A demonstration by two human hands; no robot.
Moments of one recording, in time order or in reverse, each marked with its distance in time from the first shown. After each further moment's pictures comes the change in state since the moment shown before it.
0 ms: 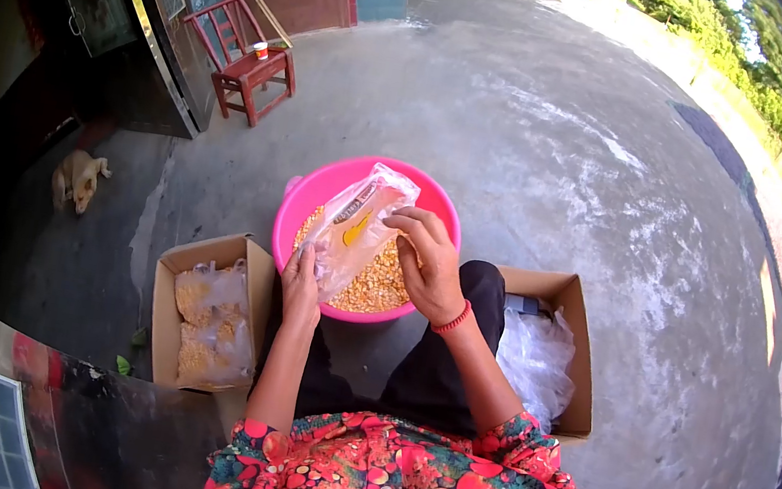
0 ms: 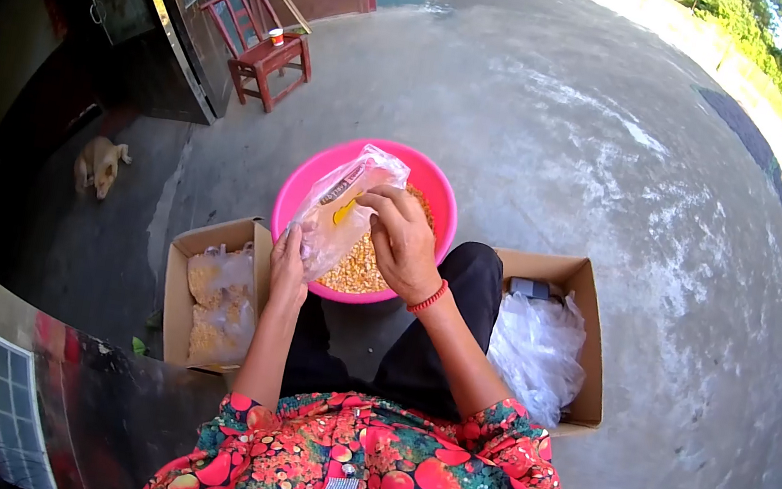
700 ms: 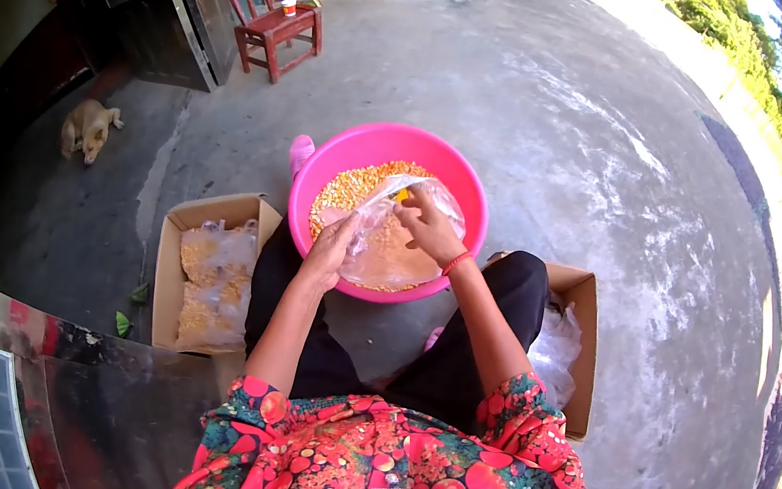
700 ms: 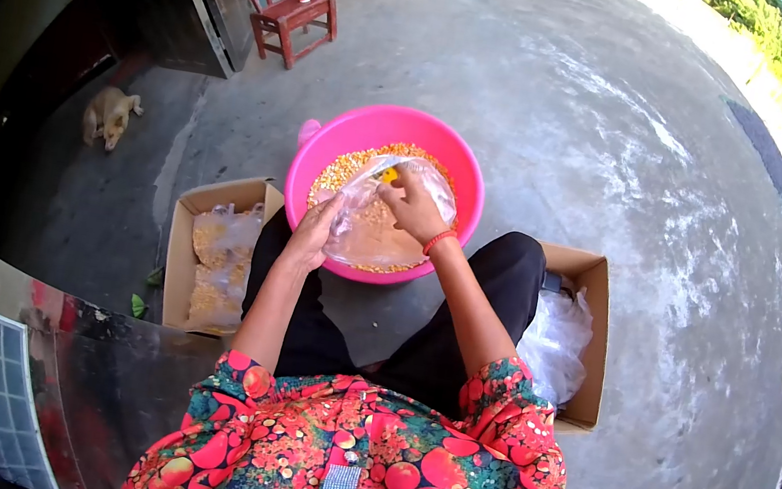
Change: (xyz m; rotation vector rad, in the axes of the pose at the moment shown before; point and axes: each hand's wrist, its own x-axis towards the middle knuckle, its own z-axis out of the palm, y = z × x) left_hand 0.033 -0.014 -0.014 0.041 -0.407 -0.340; right_hand -0.007 0.085 0.067 0.381 -0.346 0.758
